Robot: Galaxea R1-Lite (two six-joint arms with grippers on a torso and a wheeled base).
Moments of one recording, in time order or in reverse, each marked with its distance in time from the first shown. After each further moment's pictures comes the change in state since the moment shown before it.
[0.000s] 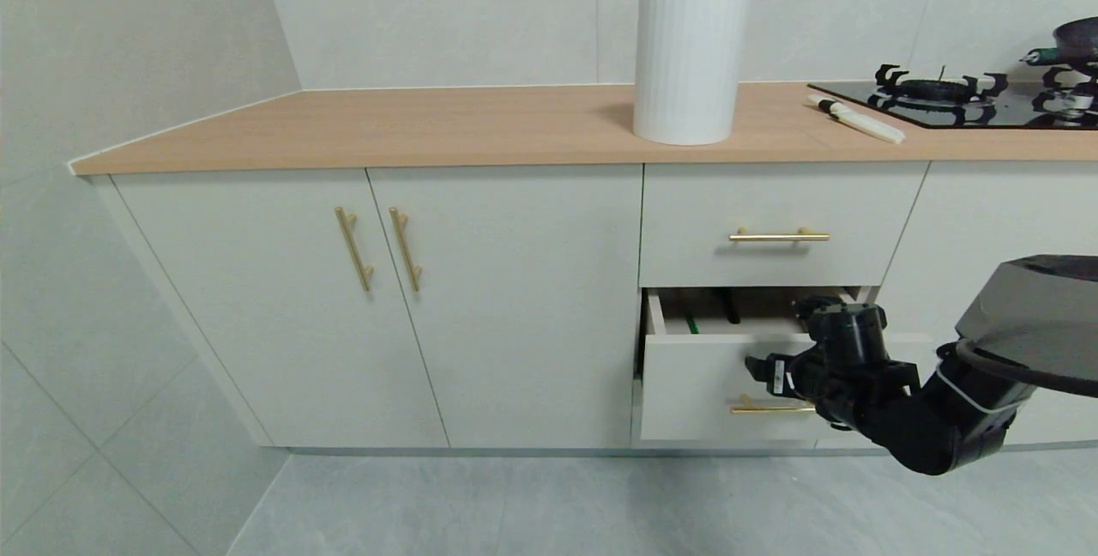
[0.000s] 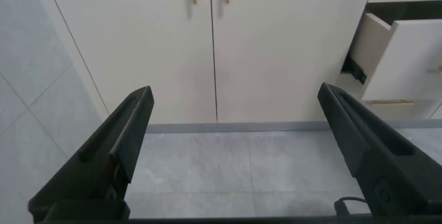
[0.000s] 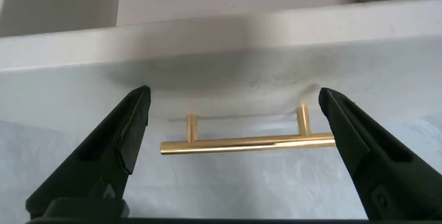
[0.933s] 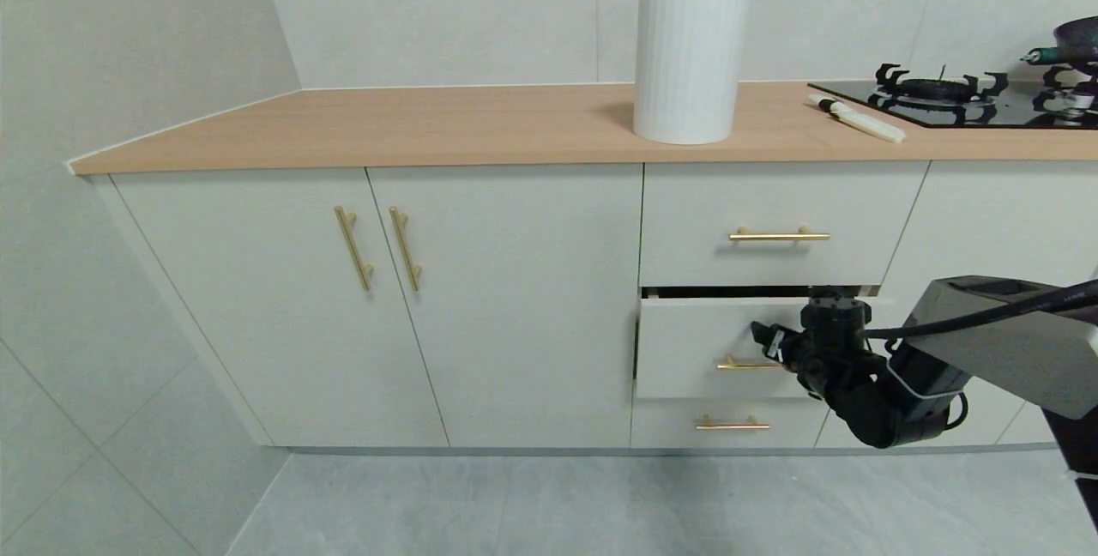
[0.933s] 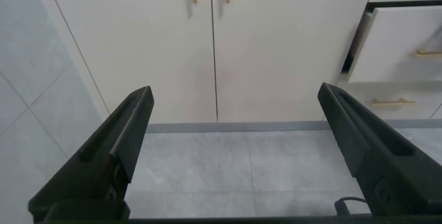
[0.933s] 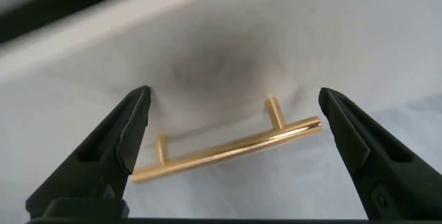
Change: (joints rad) left arm 0.000 0.000 0.000 0.000 0.000 0.000; right arm -0.092 0.246 -0.268 -0.145 -0.028 0.187
